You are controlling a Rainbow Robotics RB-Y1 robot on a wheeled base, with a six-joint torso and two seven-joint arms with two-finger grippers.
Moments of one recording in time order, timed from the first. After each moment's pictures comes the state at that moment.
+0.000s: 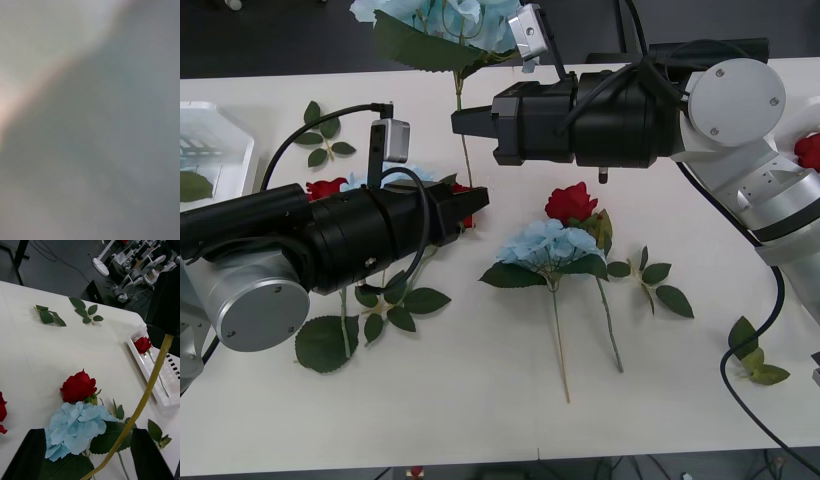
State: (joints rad) right arm -0.70 -0.52 0.38 -1.64 -1.69 0.88 2.03; left arm -0.22 0.70 -0.42 -2.09 0.91 0.56 -1.23
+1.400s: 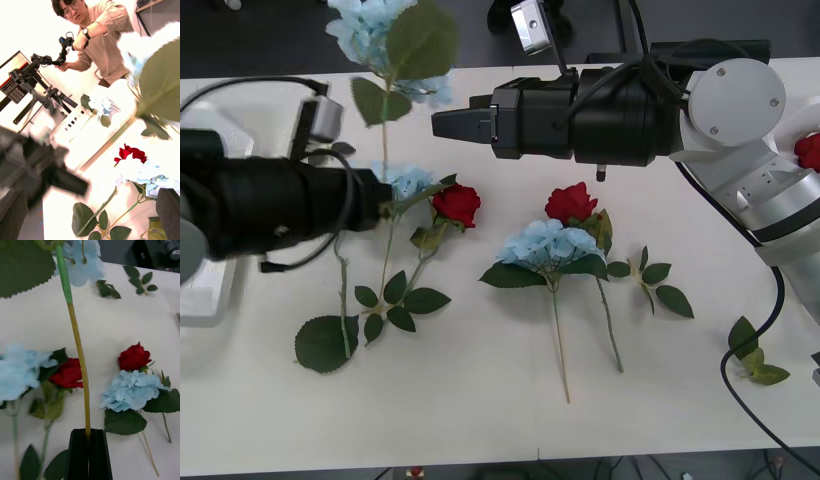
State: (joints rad) right arm -0.70 -0.52 0.38 -1.64 -1.71 0.85 2.00; left arm -0.21 0.79 -0.06 -2.17 1.02 1.09 -1.23
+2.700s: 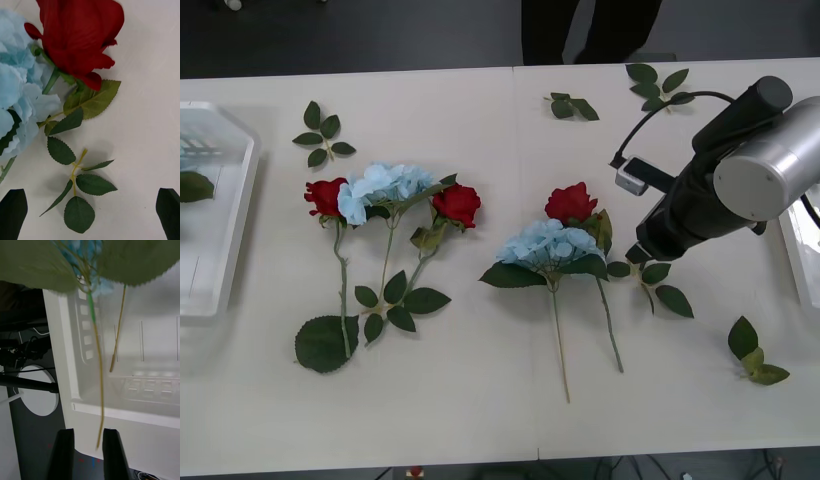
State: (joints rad) right arm -0.62 -0.83 0.52 -1.72 -0.90 1.38 1.75; left arm 0.18 1.03 0.50 -1.76 0.68 1.32 -1.79
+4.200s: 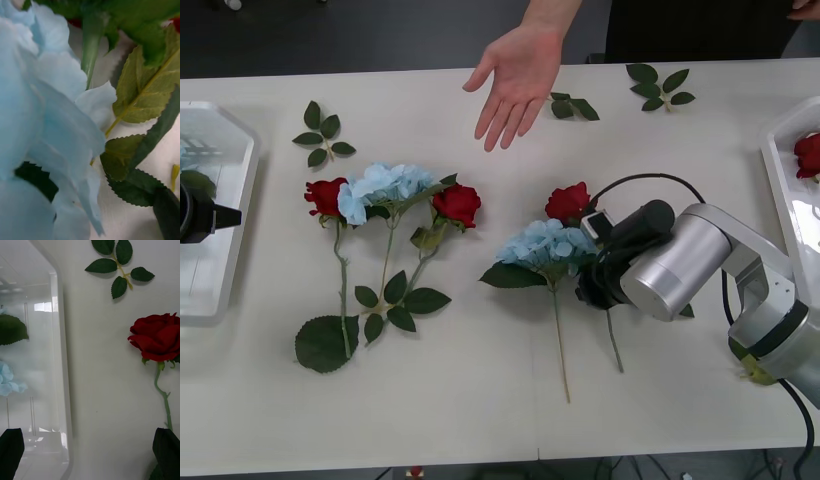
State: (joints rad) right arm -0.46 -0.59 0.65 -1.67 -0.46 1.25 1.22; left arm -0.07 1.04 0.09 -1.99 0.85 1.24 -1.27
